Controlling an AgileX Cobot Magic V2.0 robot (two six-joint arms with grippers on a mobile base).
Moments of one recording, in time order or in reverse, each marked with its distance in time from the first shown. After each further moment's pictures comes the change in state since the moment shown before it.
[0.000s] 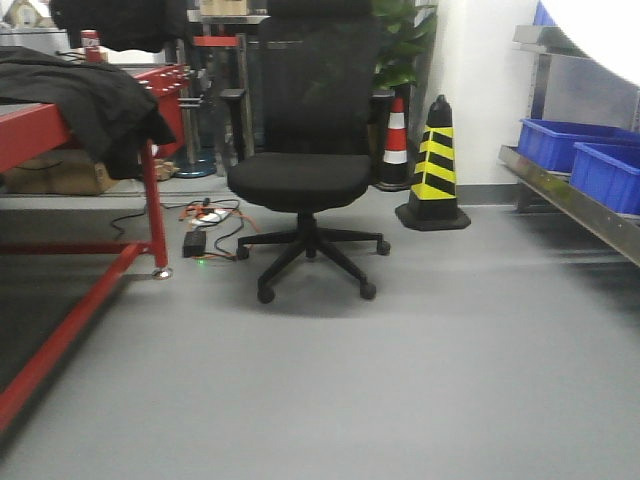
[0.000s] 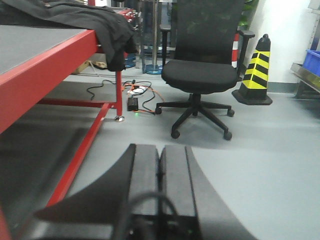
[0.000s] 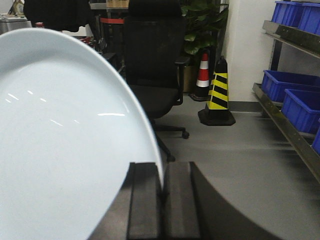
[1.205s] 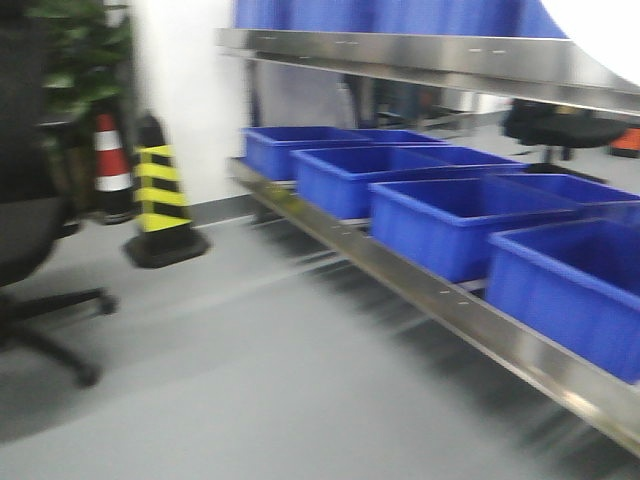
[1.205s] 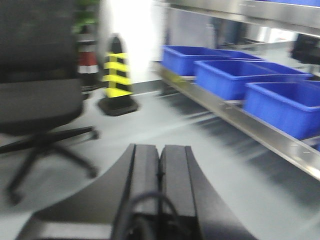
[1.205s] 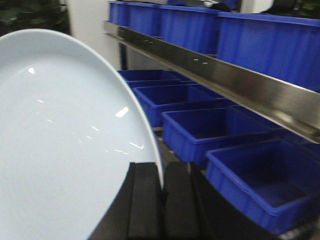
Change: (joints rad) left arm 0.000 0.000 0.000 0.000 0.000 0.000; right arm 0.000 0.000 0.000 0.000 0.000 0.000
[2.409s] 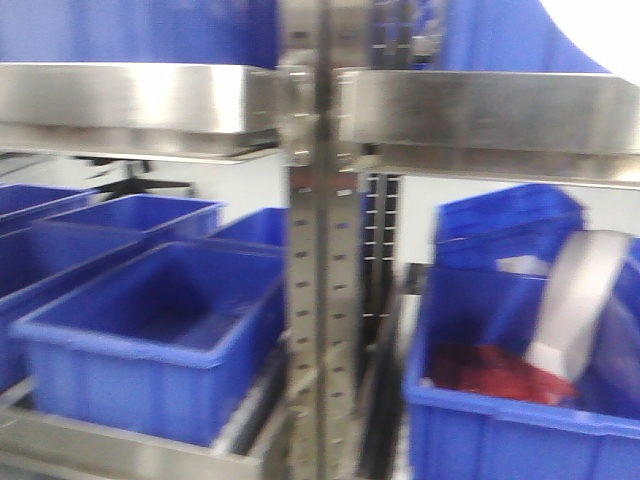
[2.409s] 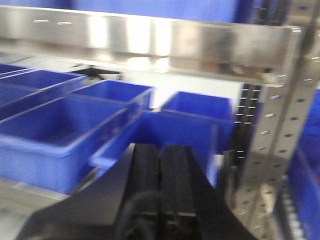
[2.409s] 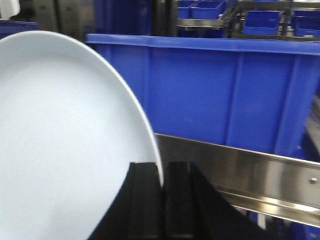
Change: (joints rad) left arm 0.000 0.000 0.000 0.000 0.000 0.000; right arm 0.000 0.000 0.000 0.000 0.000 0.000
